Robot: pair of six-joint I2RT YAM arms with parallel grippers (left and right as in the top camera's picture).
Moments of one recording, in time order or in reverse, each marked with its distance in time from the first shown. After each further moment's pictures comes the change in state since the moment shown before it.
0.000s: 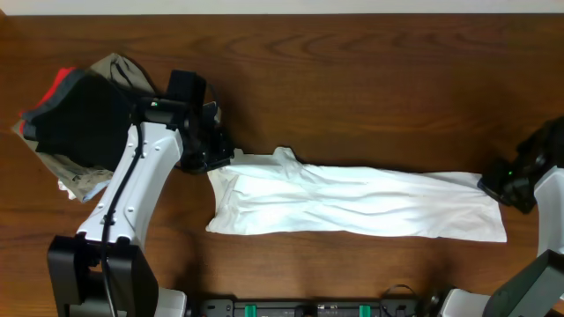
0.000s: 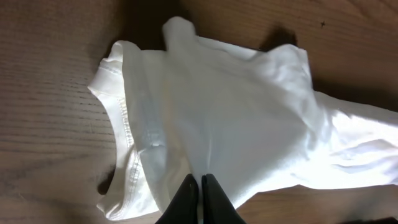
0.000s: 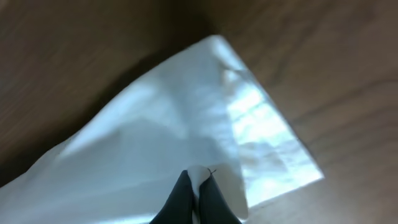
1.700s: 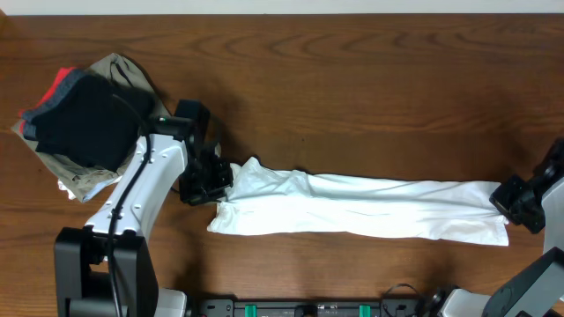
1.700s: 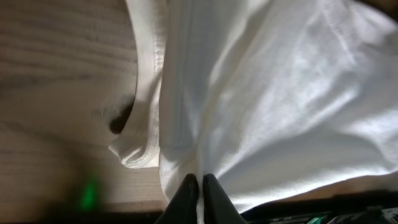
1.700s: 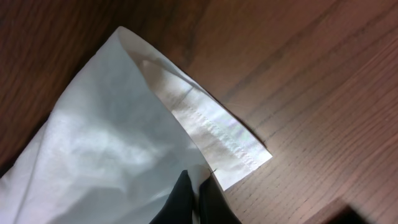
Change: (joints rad) left arm 0.000 0.000 -0.170 -0.093 0.007 0.000; right arm -0.092 0.000 -0.061 0.008 0.120 0.066
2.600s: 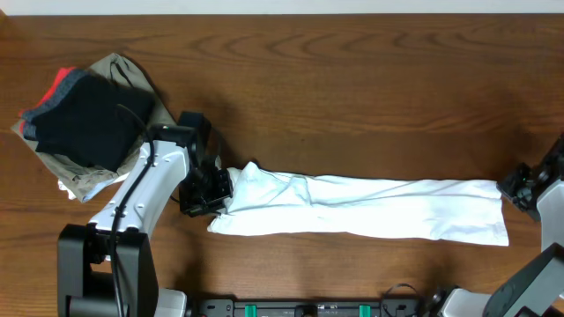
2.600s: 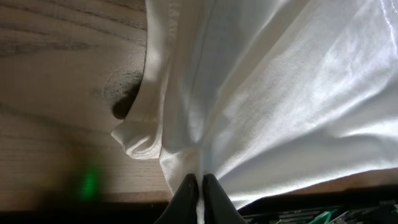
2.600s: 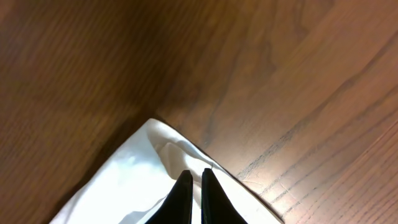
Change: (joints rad) left arm 0.000 0.000 -0.066 0.001 0.005 0.000; right arm 0.000 0.016 -0.050 0.271 -0.003 0.010
